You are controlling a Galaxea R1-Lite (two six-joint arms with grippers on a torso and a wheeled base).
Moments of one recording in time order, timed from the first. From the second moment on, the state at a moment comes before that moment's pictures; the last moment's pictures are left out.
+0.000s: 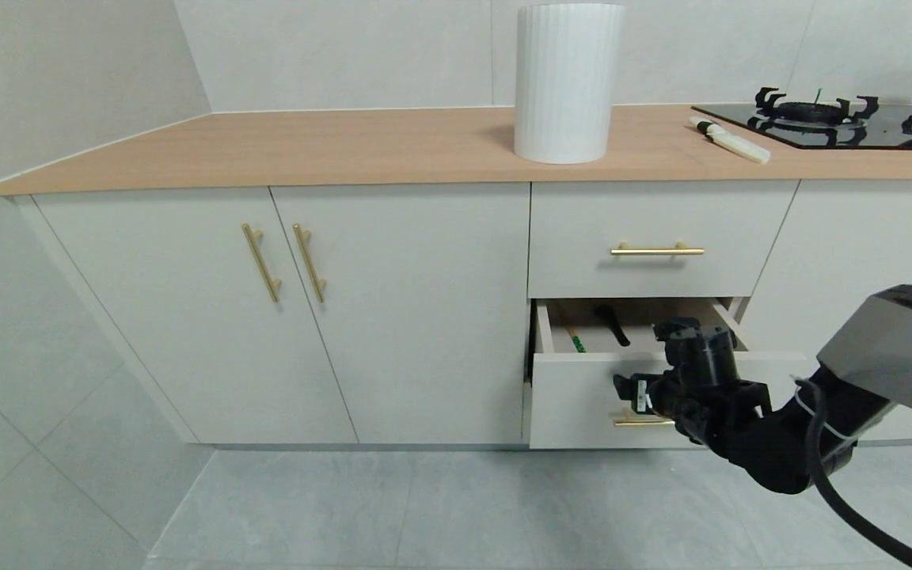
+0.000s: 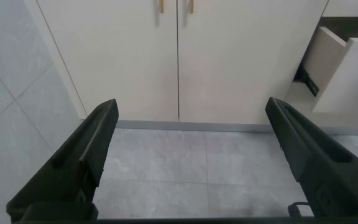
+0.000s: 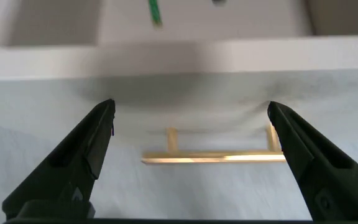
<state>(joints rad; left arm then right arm) 0.00 0.00 0.00 -0.01 0.03 -0.01 0.38 2.19 -0.84 -0.89 -0.36 0.23</state>
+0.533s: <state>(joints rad) 0.00 0.00 0.00 -0.01 0.03 -0.01 0.34 2.31 -0.90 -1.10 -0.37 0.23</state>
